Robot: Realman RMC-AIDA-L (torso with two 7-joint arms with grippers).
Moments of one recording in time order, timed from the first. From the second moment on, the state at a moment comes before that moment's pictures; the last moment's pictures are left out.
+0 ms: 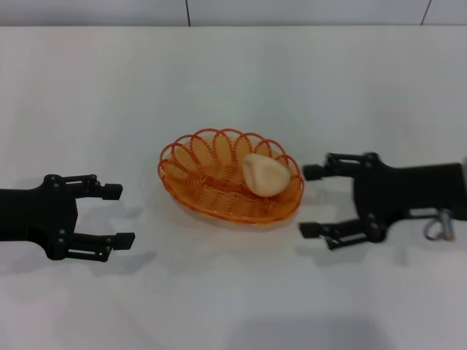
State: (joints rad) left arm -0.37 -1.97 0.79 0.85 2.05 1.77 -1.36; right arm 0.43 2.00 -1.31 -0.82 -1.58 -1.50 1.28
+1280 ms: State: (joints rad) left arm -0.42 -1.96 0.79 0.85 2.10 1.77 -1.41; right arm 0.39 1.97 -1.17 -0.82 -1.76 -1.59 1.26
